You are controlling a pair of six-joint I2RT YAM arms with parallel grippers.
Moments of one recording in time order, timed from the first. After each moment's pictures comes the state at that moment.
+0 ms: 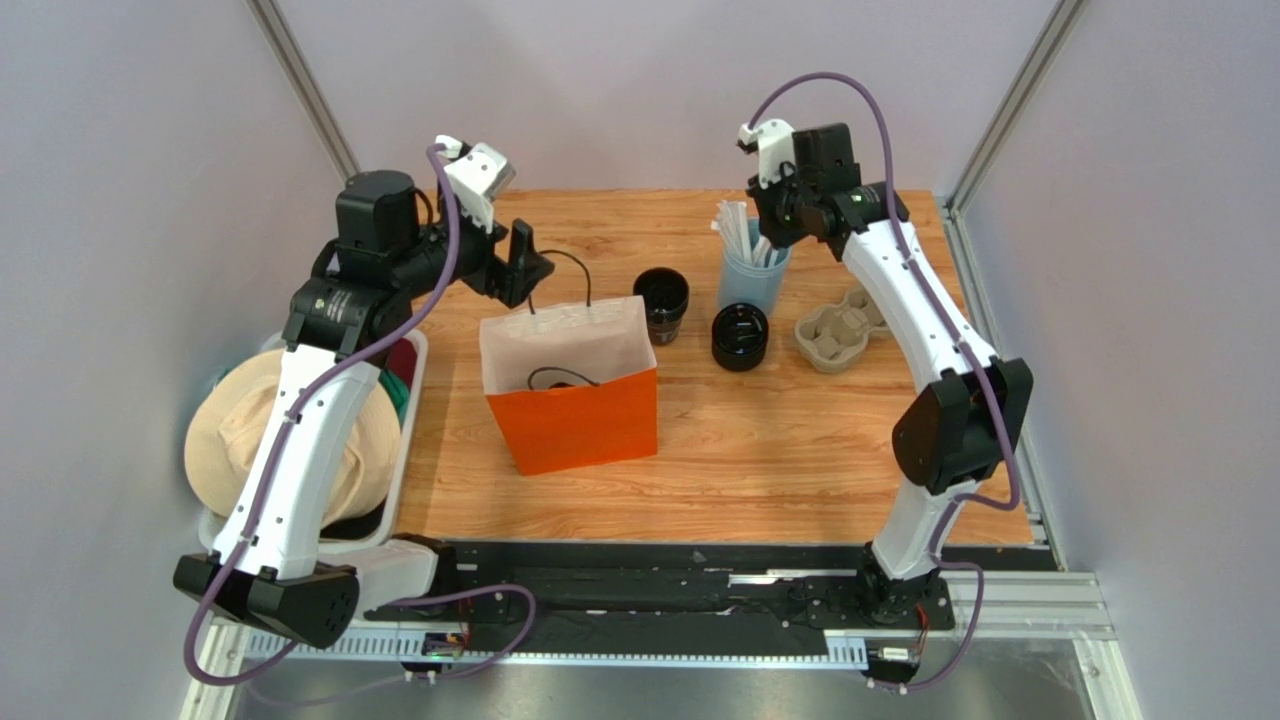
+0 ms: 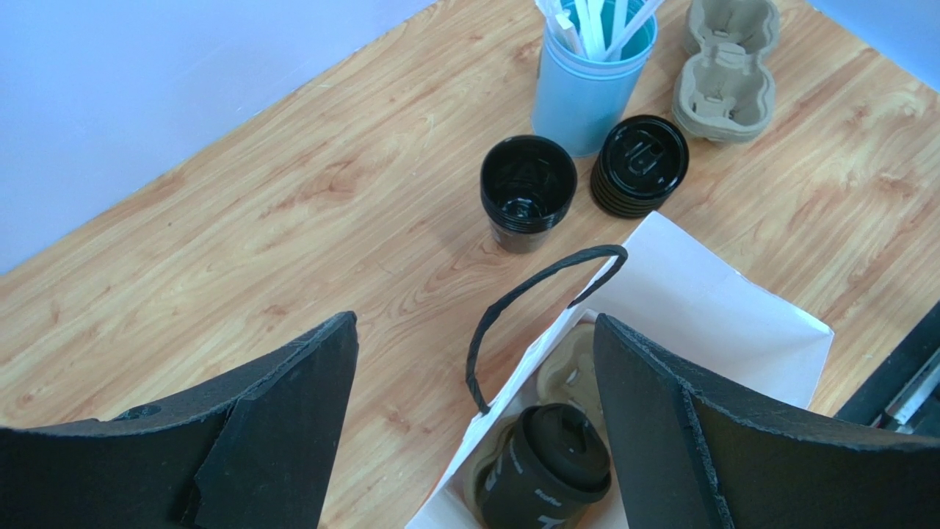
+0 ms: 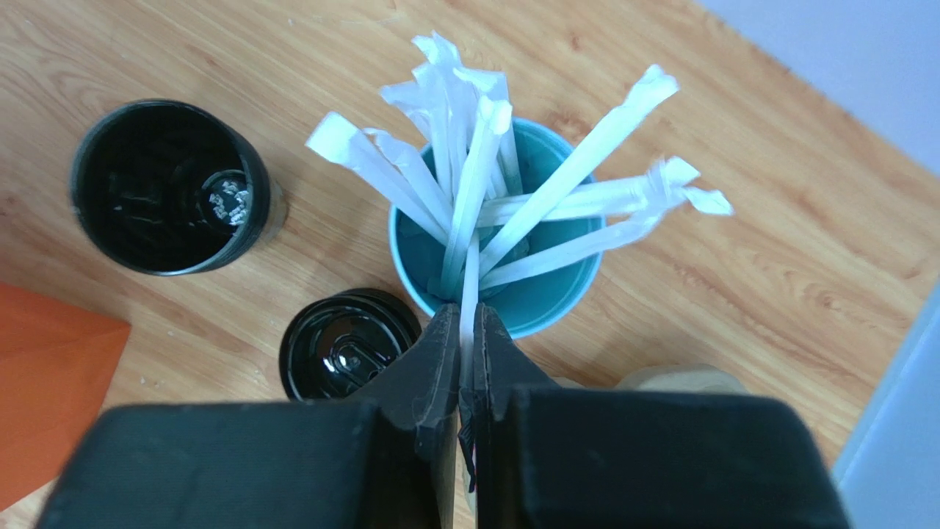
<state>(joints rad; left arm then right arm) -0.27 1.21 1.54 -0.70 0.43 0.17 0.29 1.82 1.83 -0.71 -0.11 -0.26</state>
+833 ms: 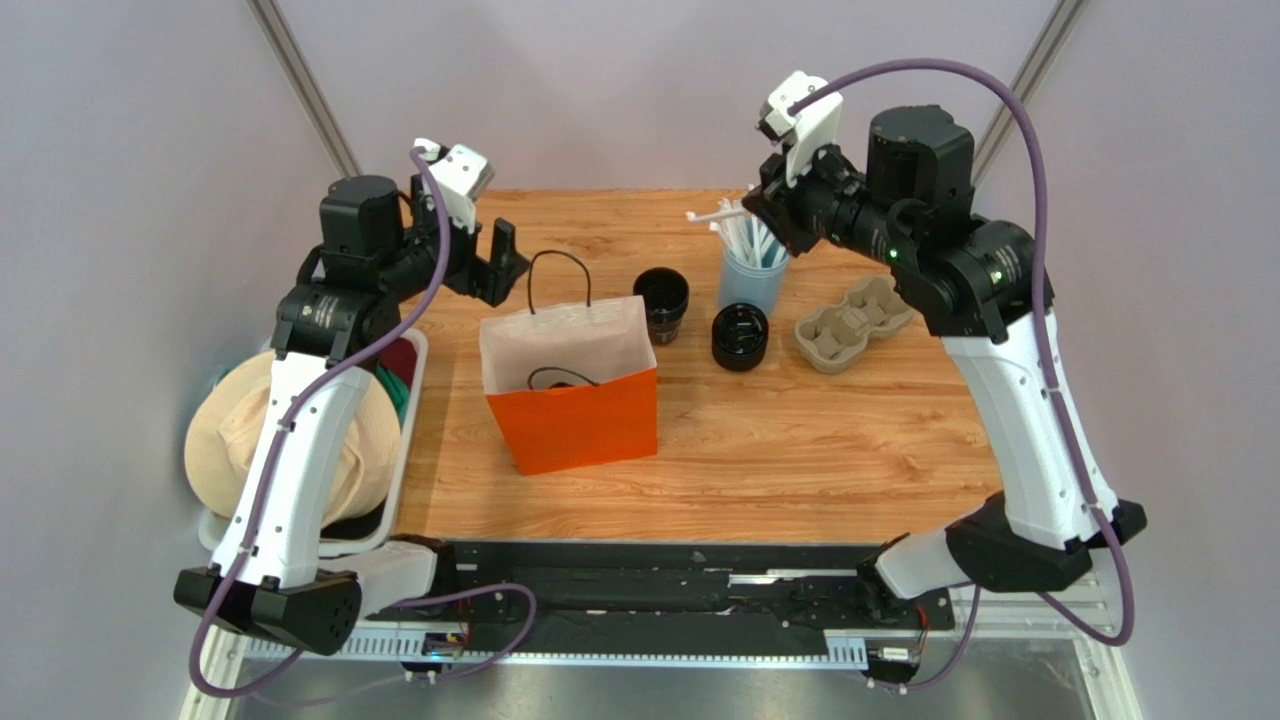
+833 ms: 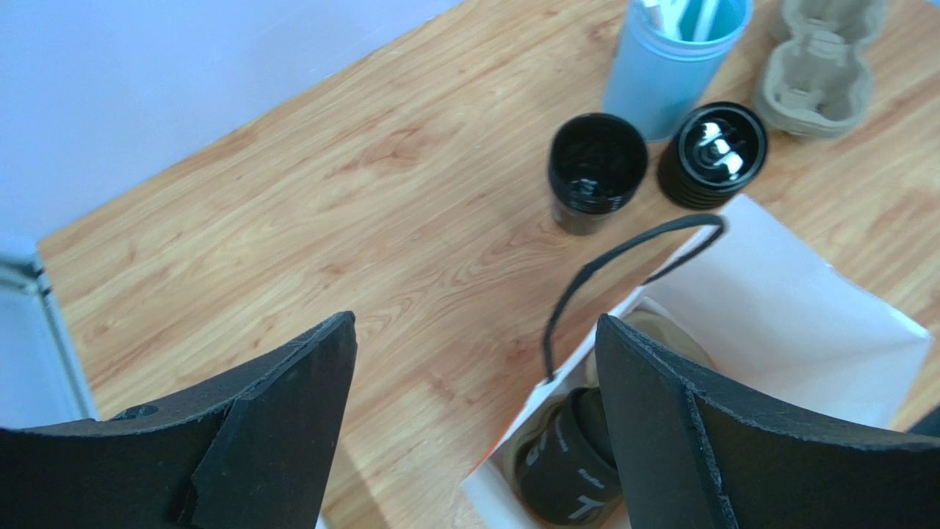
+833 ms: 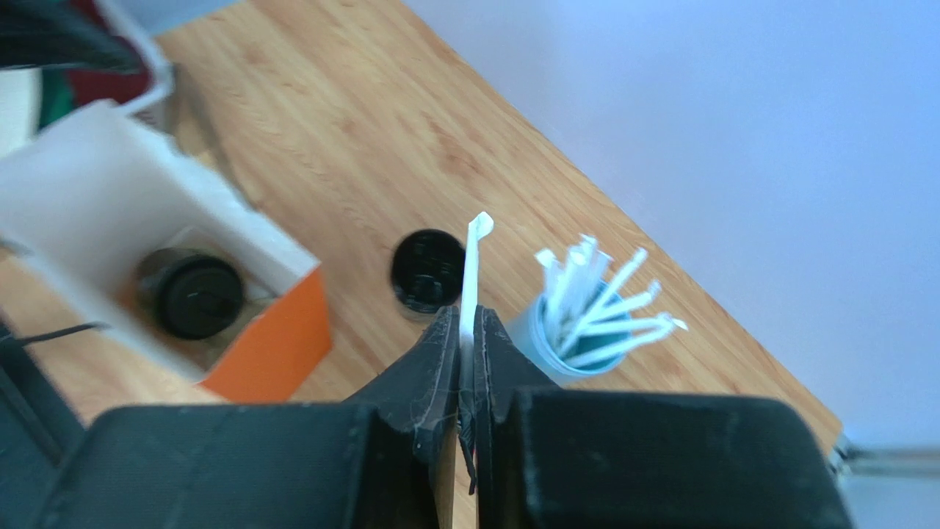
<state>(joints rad) -0.21 1.18 1.53 -0.72 0.35 0.20 0.53 1.46 2.12 -0.95 -0.15 -0.28</state>
